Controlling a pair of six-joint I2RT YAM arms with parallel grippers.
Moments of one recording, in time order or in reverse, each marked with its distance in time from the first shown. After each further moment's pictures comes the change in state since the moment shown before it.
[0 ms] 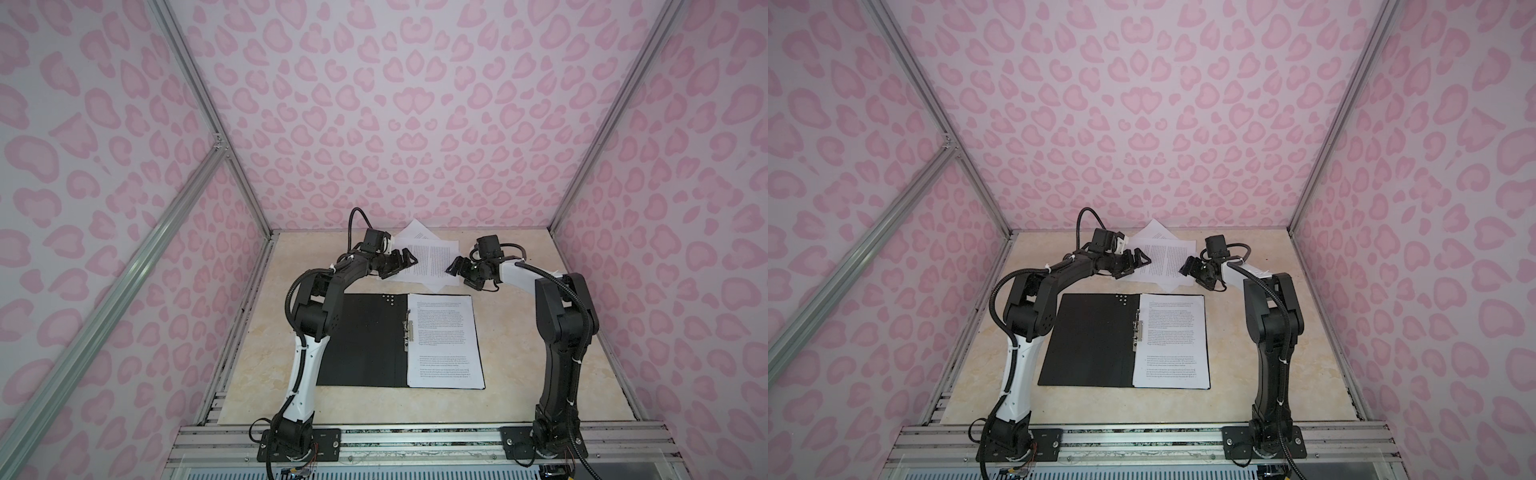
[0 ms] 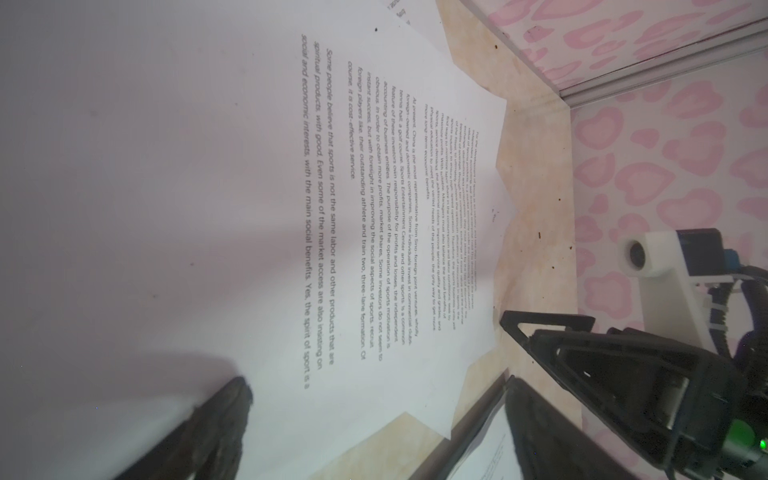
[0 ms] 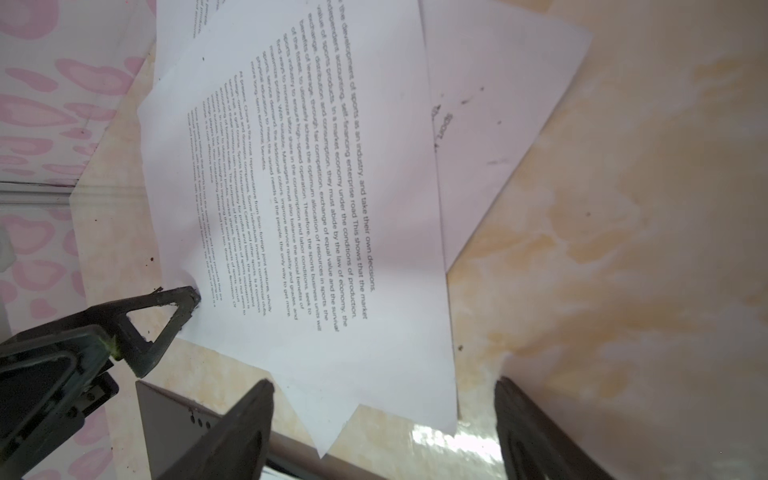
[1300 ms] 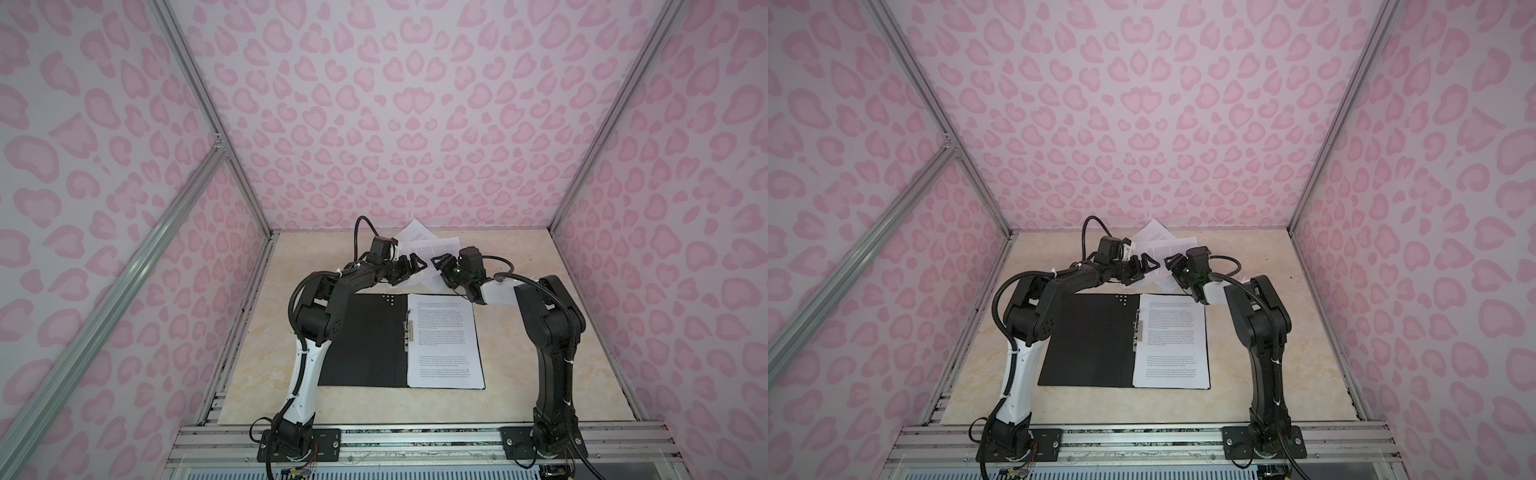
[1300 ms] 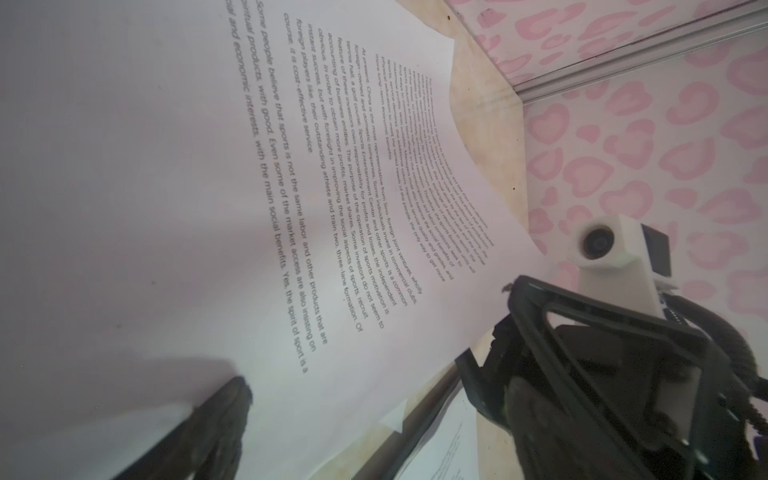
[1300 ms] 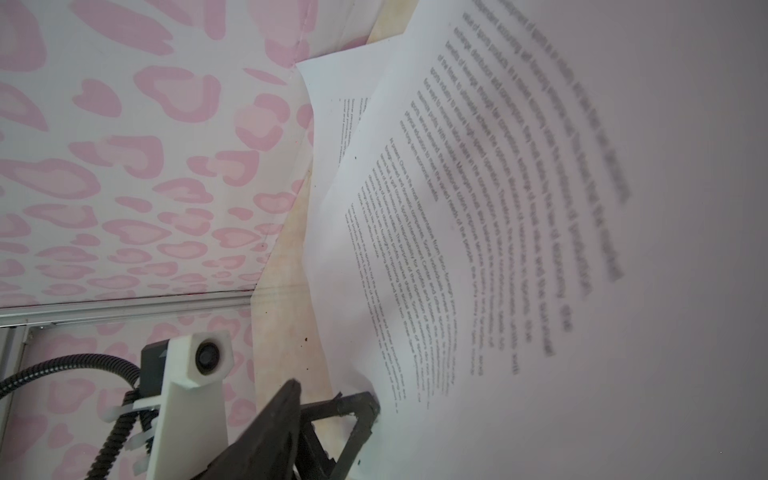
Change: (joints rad) left arm -0.050 -0.040 -0.176 0.249 0.071 -0.154; right arm 0.150 0.040 -0.204 0.724 0.142 0.523
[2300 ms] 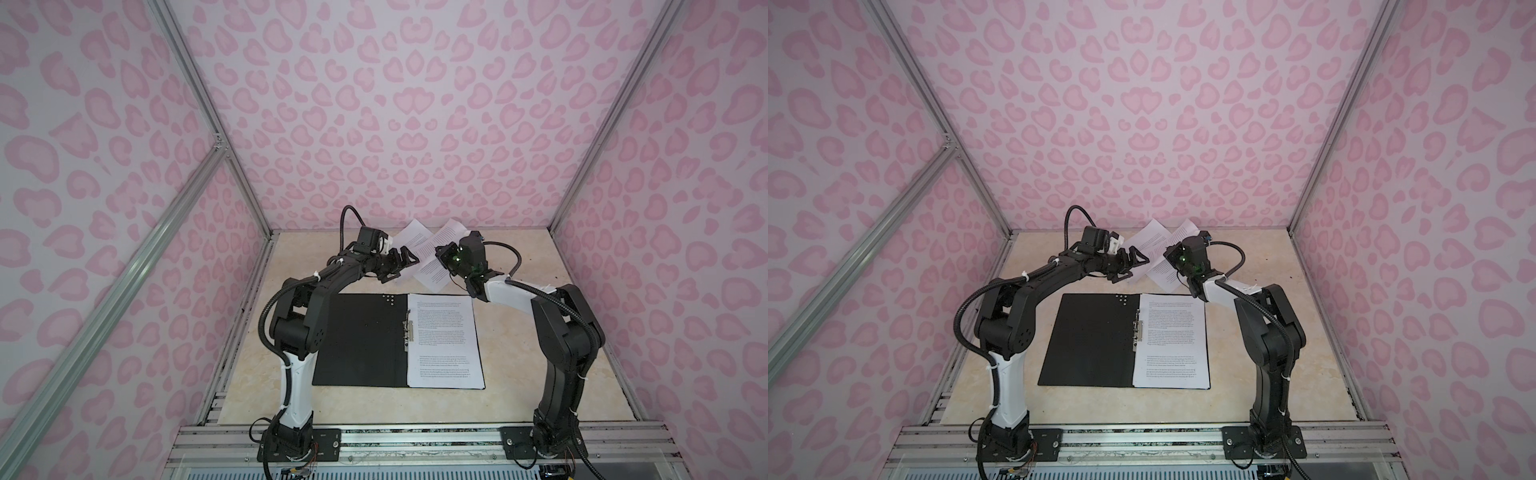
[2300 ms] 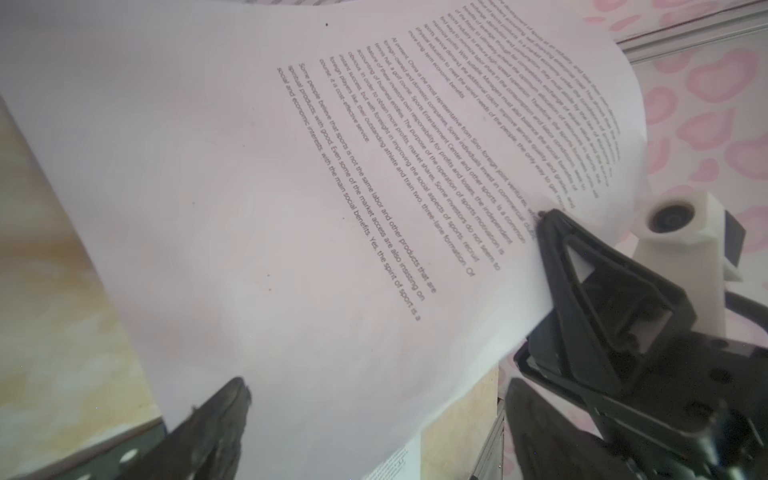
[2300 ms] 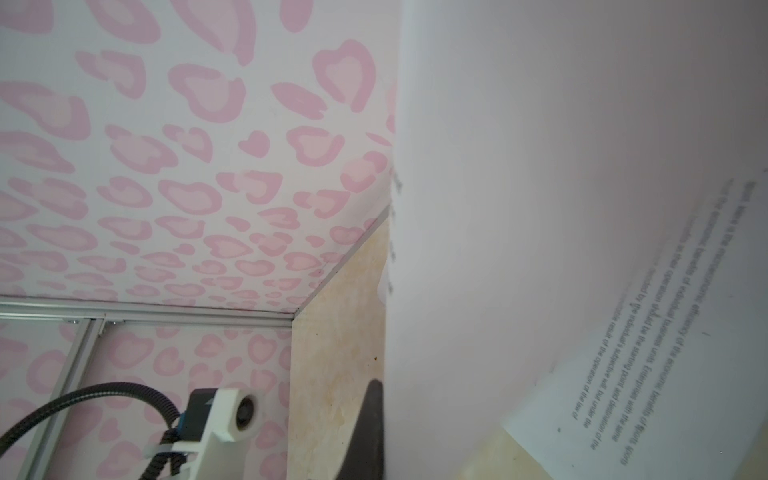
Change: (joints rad) left arm 0.035 -0.340 -0.105 -0.247 0.009 0.031; right arm 0.040 -0.232 0.038 -0.149 0.108 -0.119
